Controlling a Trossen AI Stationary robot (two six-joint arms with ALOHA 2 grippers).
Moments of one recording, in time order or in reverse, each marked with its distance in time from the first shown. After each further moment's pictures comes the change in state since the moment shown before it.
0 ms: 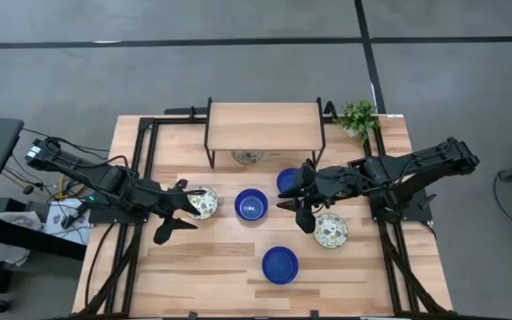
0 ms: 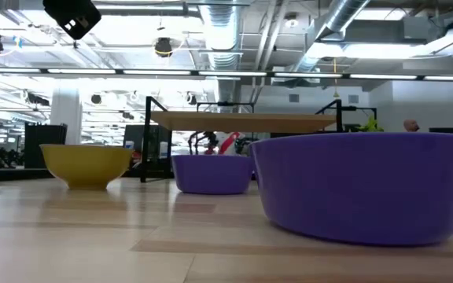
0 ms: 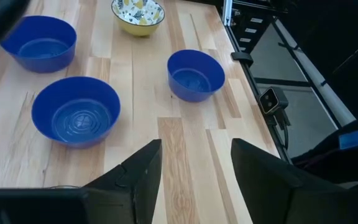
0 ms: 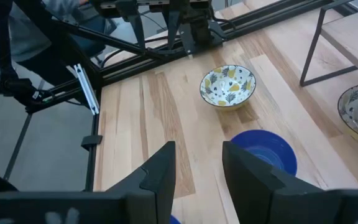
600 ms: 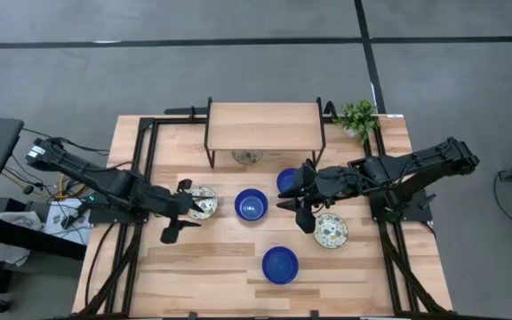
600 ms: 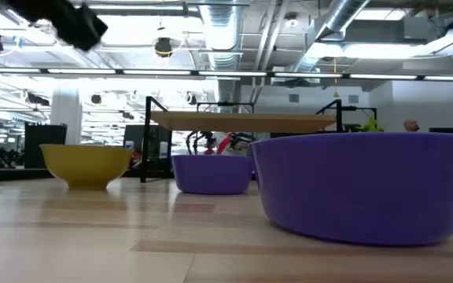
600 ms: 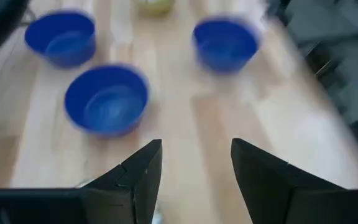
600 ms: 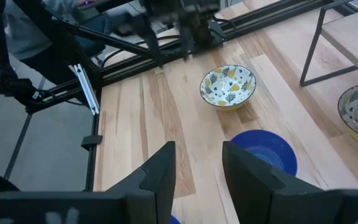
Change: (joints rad) left arm 0.001 0.086 -0.051 -0.021 -0.105 0.191; right arm 0.000 0.000 0.000 0.000 0.000 0.000
